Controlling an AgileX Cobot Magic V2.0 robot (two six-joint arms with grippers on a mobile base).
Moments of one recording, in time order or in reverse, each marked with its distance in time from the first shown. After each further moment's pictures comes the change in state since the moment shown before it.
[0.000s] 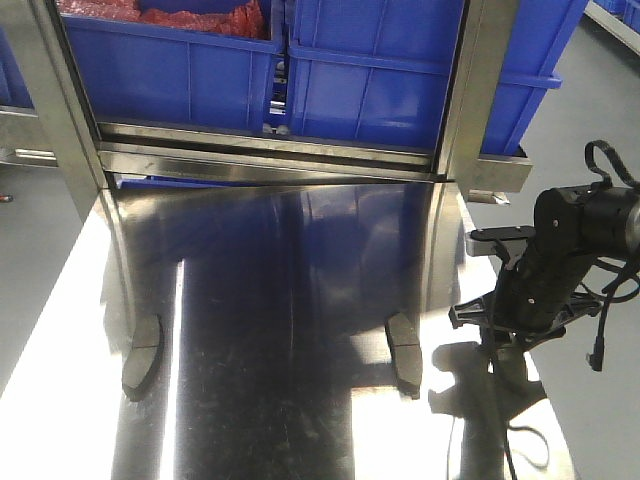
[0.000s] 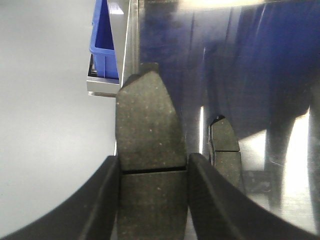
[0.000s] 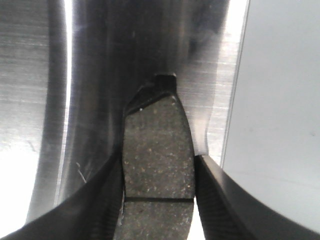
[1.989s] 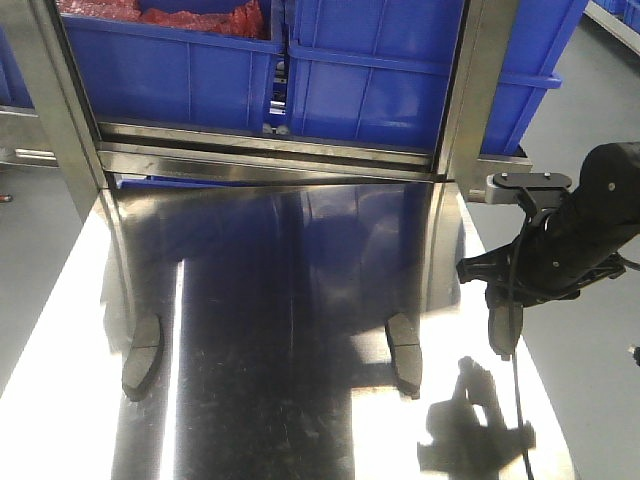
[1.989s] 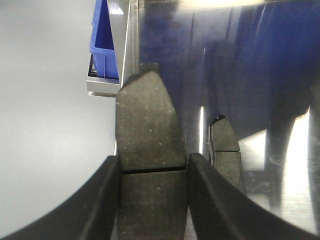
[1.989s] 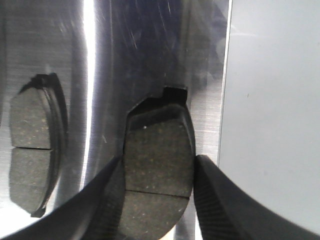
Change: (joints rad) left arm 0.000 0.000 0.000 0.000 0.000 0.000; right arm 0.000 -0.223 0.005 0.053 -0.002 0.000
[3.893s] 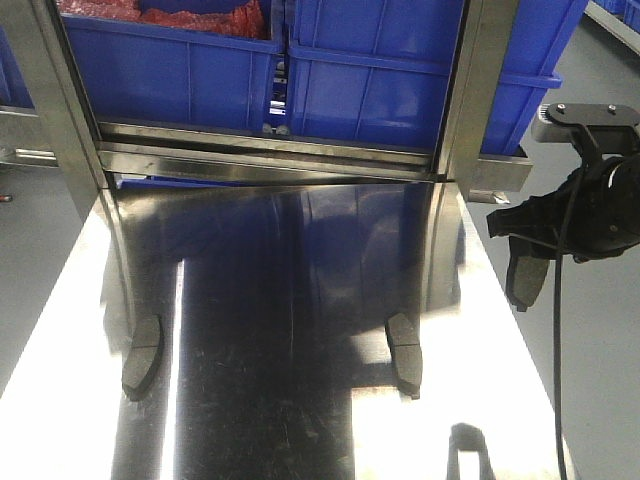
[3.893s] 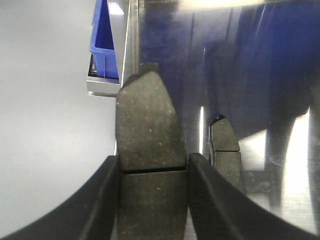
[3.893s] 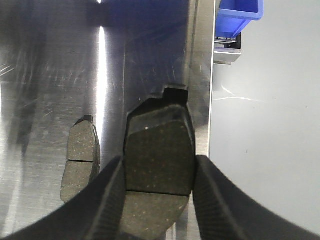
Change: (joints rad) left arm 0.000 0.000 0.000 0.000 0.000 0.000; right arm 0.000 -0.246 0.006 0.004 -0.008 0.000
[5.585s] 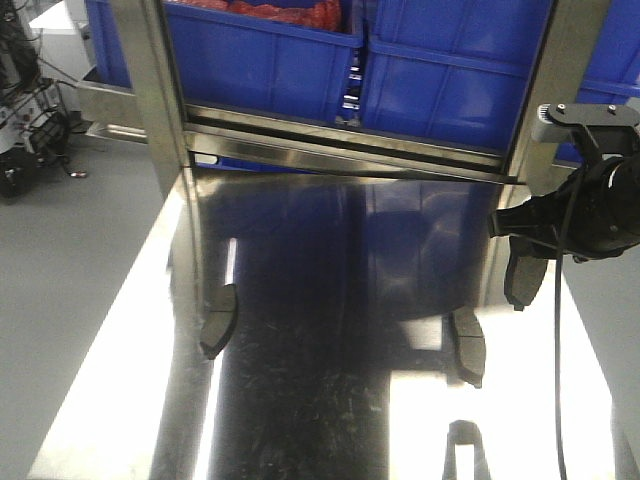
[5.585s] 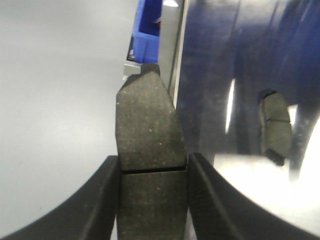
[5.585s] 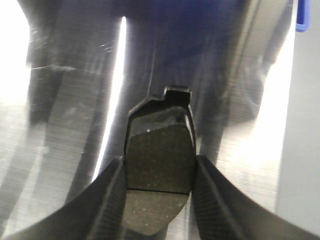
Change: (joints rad) left arm 0.000 0.000 0.000 0.000 0.000 0.000; right arm 0.000 0.000 0.000 0.000 0.000 0.000
